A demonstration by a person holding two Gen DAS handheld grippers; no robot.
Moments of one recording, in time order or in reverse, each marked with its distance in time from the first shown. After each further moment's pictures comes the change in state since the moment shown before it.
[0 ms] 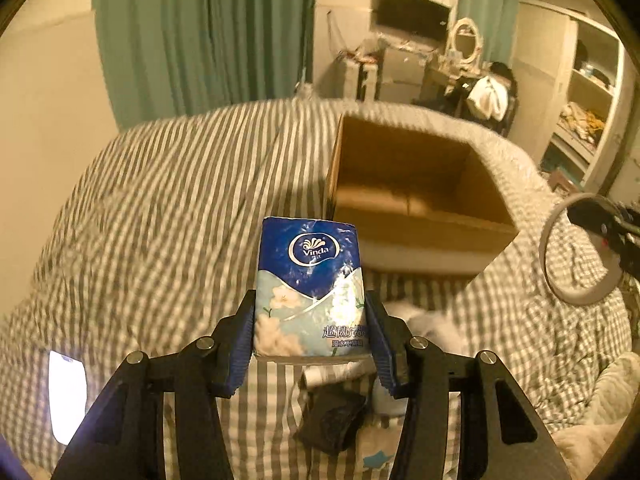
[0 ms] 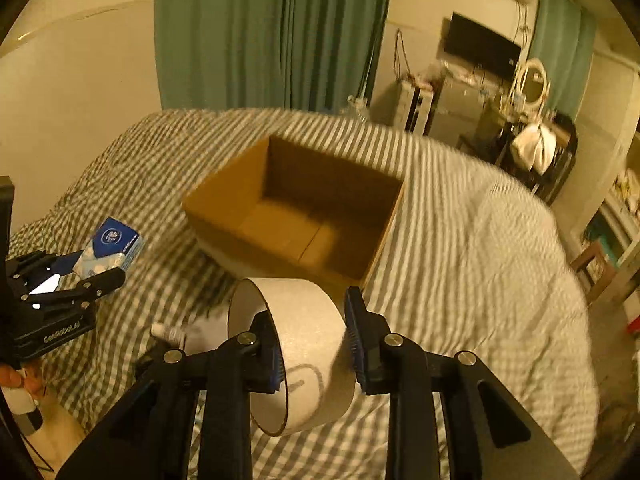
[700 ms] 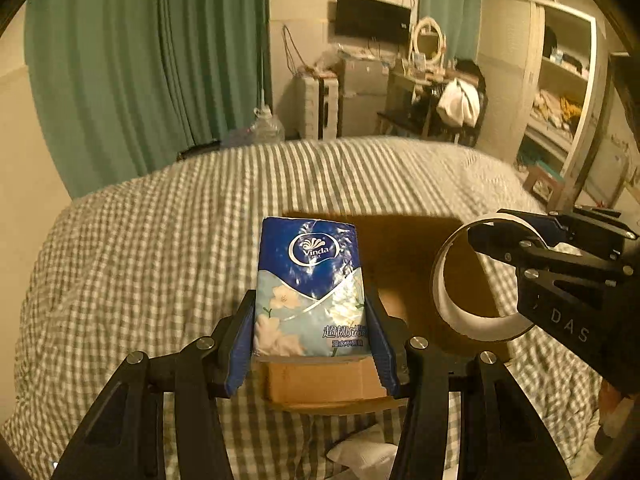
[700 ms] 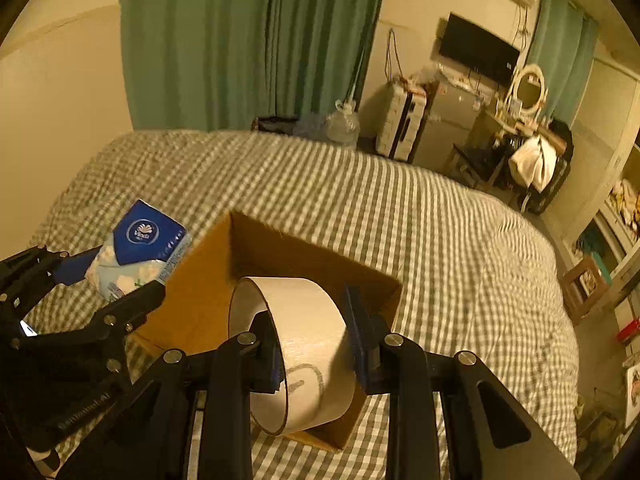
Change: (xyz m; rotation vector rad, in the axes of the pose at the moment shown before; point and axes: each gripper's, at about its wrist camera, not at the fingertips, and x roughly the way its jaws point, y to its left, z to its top) left arm 0.099 -0.048 0.123 0.112 -0.021 -0.081; right arm 0.100 -0.013 0.125 0.021 0.046 -0.038
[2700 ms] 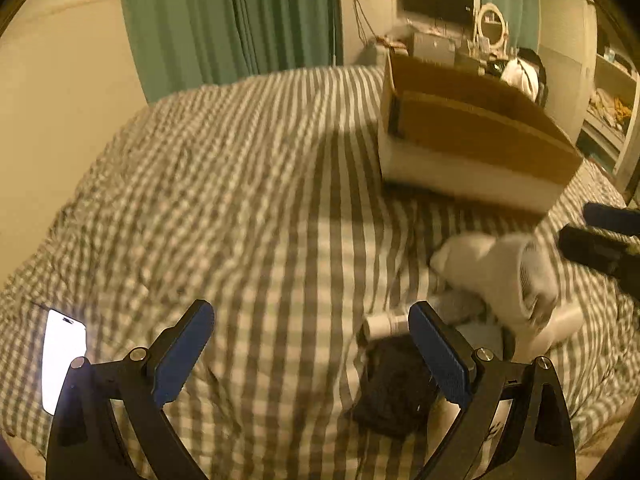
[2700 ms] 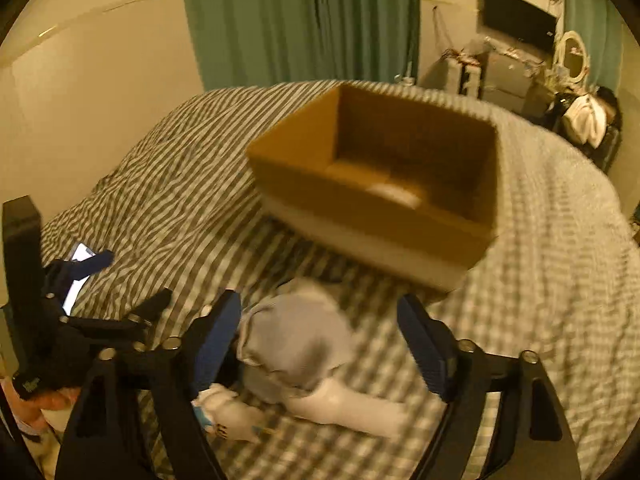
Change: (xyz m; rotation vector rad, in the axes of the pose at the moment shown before) left arm -0.042 0.040 -0.218 -0.126 0.069 0.212; right arm -0.026 0.058 -0.183 0.009 0.012 0.268
